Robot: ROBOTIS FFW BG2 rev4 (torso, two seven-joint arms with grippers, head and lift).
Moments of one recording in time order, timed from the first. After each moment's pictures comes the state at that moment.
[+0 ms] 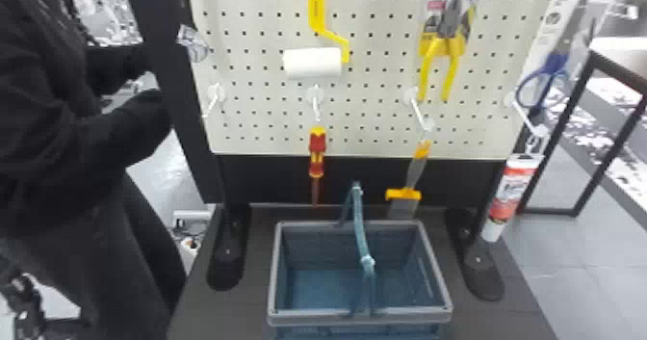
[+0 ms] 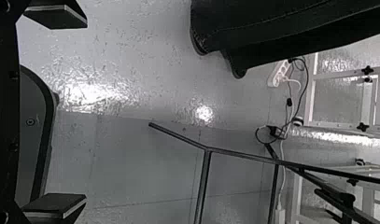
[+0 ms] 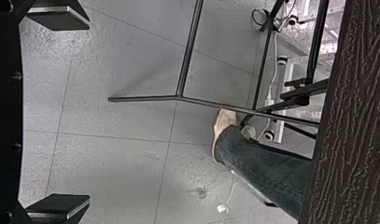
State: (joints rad) left arm -0.05 0.00 -0.07 -0.24 0.20 -0.39 0.04; right arm -0.19 -0.15 -0.48 -0.23 0.55 -0.37 0.24
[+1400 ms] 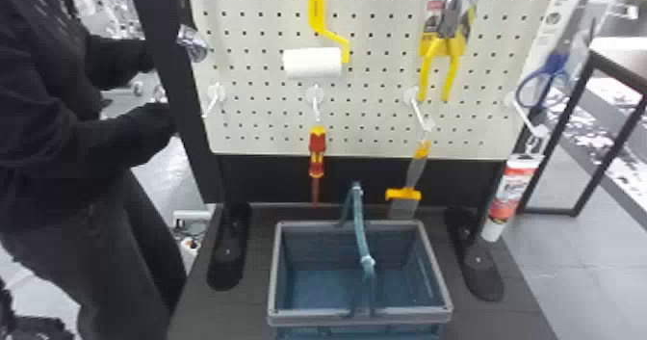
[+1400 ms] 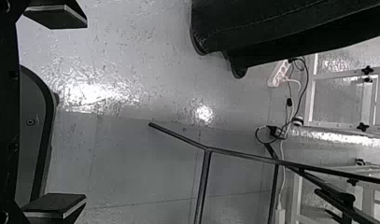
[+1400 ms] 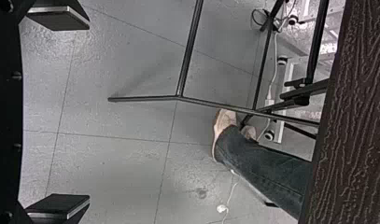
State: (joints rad) left arm -0.05 0.00 -0.07 -0.24 0.20 -0.39 0.04; right arm -0.19 -0.15 -0.48 -0.23 0.55 -0.37 0.24
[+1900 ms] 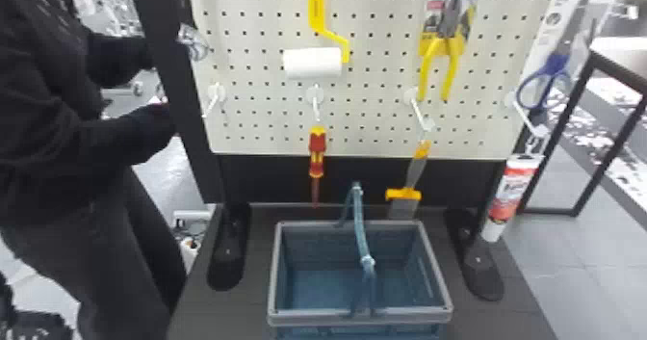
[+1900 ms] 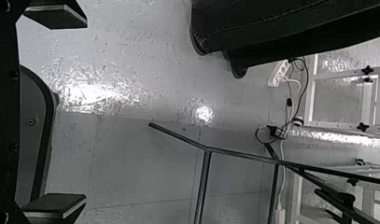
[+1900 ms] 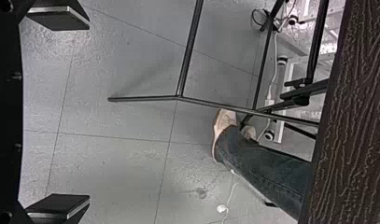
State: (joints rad) left arm -0.05 0.00 -0.07 -0.24 0.20 -0.39 0.04; right arm -0.19 -0.15 -0.48 -0.23 0.55 -0.37 0.24
